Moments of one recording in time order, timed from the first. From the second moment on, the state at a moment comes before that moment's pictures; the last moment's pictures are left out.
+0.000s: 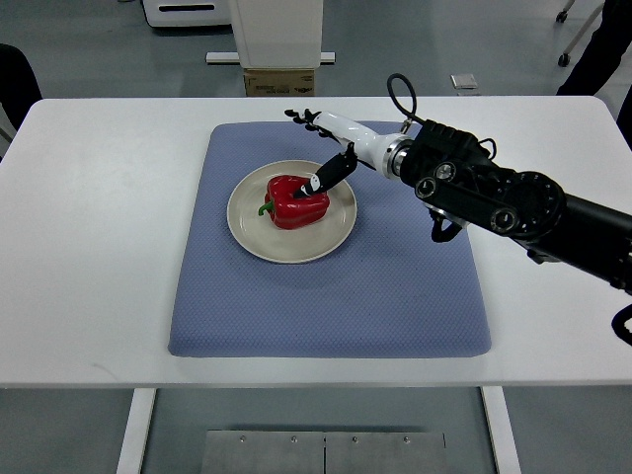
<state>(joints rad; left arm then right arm) -0.04 0.00 -0.22 -0.22 0.01 0.06 -0.06 1.23 -0.08 0.09 0.76 -0.68 -0.02 0.06</state>
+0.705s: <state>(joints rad) -0.04 0.00 -0.22 -0.22 0.01 0.06 -0.06 0.90 -0.15 0.85 0.77 -0.63 -0.10 -0.05</state>
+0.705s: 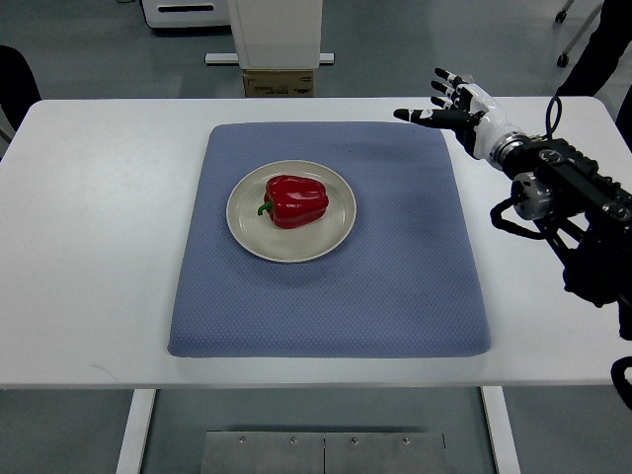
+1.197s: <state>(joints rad) -0.04 0.00 -0.22 -0.22 0.01 0.06 -0.06 0.80 -0.07 1.17 0.78 -0.63 -0.15 -0.04</state>
